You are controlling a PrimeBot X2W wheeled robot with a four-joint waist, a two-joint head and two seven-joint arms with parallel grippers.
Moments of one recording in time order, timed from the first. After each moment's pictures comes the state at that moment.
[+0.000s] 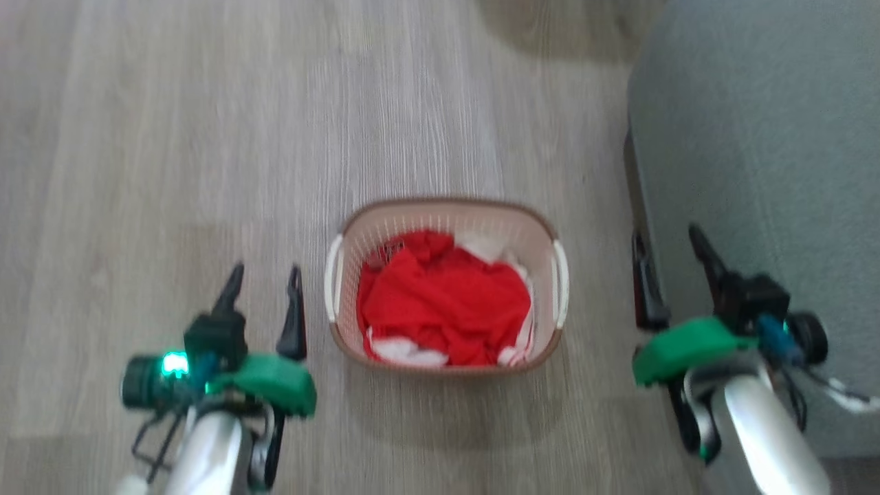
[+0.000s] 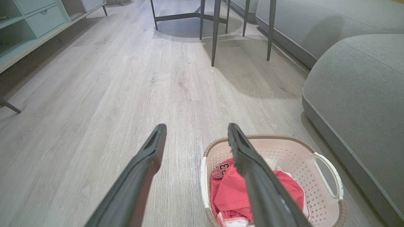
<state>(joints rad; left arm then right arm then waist) -0.12 0.05 -0.18 0.31 -0.09 0.04 -0.25 -0.18 -0.04 0.11 0.25 0.14 0.13 -0.25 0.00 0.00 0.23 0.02</state>
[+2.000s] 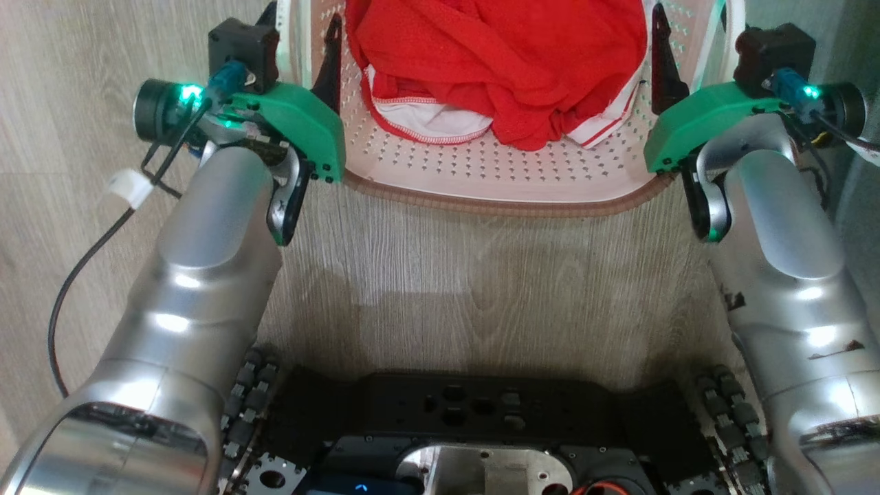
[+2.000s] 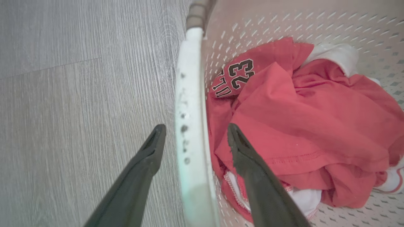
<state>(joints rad) -0.93 0.02 -0.42 0.89 -0.28 0.01 -0.26 -0.83 -0.07 0.12 0.70 0.10 0.13 -0.25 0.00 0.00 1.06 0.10</state>
